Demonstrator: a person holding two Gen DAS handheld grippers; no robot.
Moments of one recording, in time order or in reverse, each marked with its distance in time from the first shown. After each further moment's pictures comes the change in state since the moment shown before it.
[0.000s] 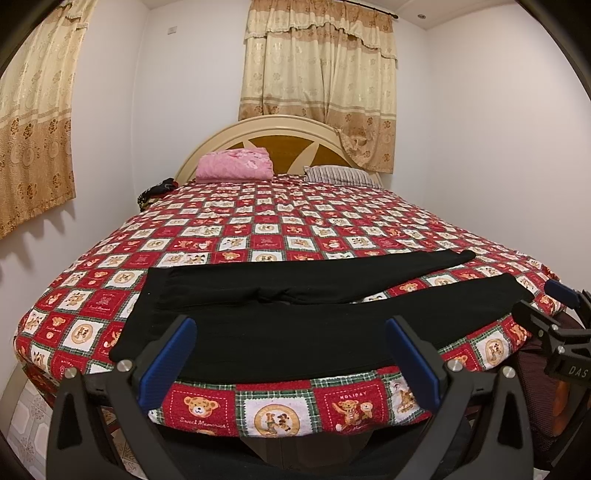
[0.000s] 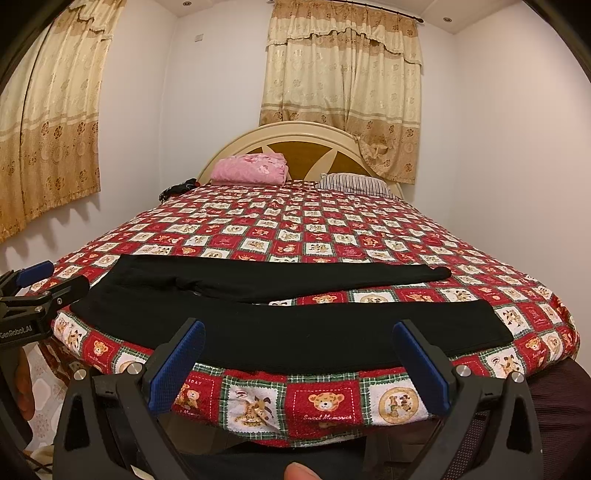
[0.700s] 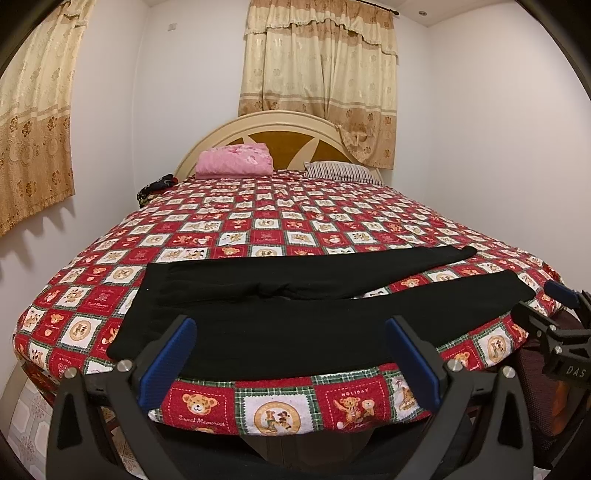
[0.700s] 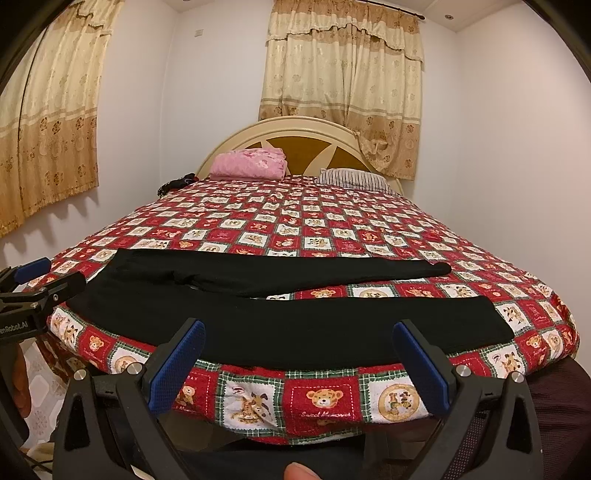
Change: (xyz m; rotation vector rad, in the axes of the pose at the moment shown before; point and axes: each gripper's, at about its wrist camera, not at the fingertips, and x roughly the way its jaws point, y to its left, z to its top) left arm 0.006 0.000 -0.005 0.000 0.020 -0.003; right arm 0.006 -0.001 -0.003 0.000 0.020 -0.007
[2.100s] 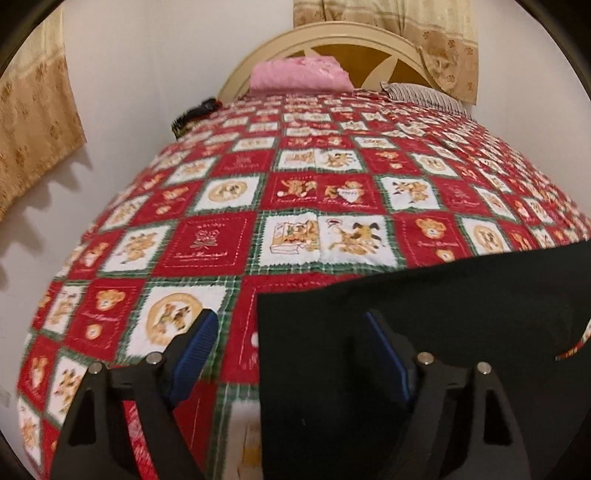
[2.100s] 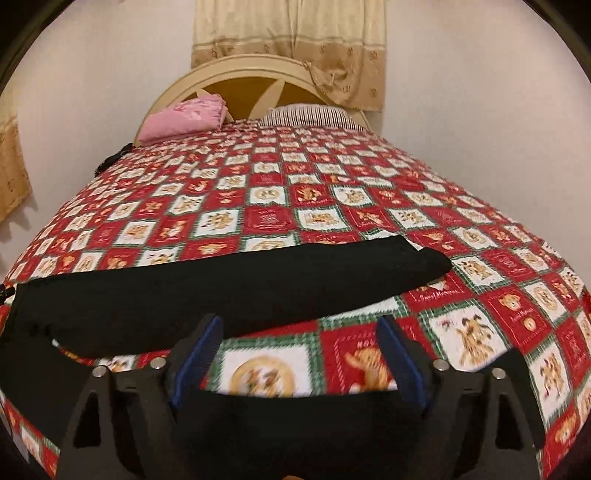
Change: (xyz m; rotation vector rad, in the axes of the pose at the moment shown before) left arm 0.285 0.251 0.052 -0.025 0.343 0.166; right arm 0.236 -0.163 0.058 0.155 0.248 -0.131
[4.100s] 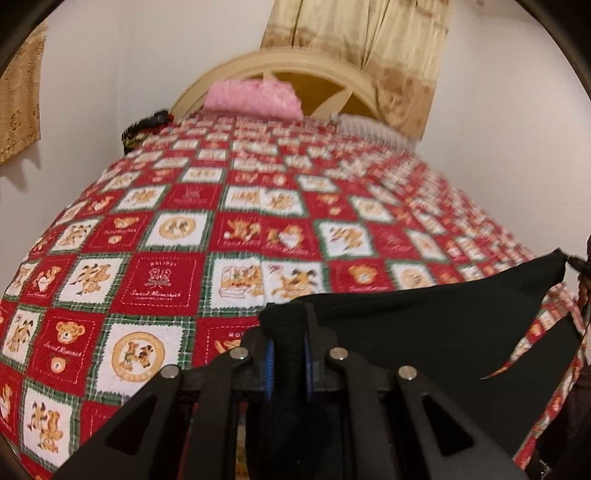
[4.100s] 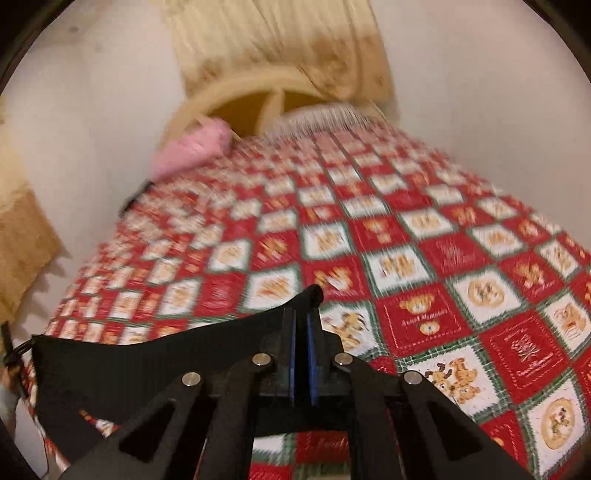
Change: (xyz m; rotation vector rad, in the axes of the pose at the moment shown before) left arm -0.040 0.018 0.023 -0.042 -0.102 -0.305; right arm 0.050 -0.155 0.098 0.128 -0.055 0.260
